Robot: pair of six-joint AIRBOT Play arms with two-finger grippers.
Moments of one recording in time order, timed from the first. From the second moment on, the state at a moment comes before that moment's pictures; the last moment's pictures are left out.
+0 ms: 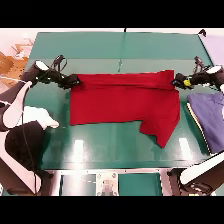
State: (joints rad) left arm 0.03 -1.91 1.62 0.88 -1.05 -1.27; right arm -0.40 -1.86 1.60 -1.03 1.02 1.30
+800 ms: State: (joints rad) left arm -0.02 -1.44 1.17 1.06 -1.40 -1.48; right arm -0.70 -1.18 0.97 -1.15 1.25 1.41
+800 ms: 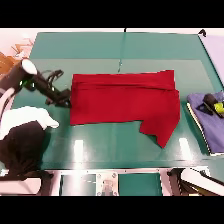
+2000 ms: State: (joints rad) left arm -0.29 -1.10 0.30 0.16 -0.15 -1.48; right arm -0.70 -0.96 0.32 -0.93 0.86 1.43
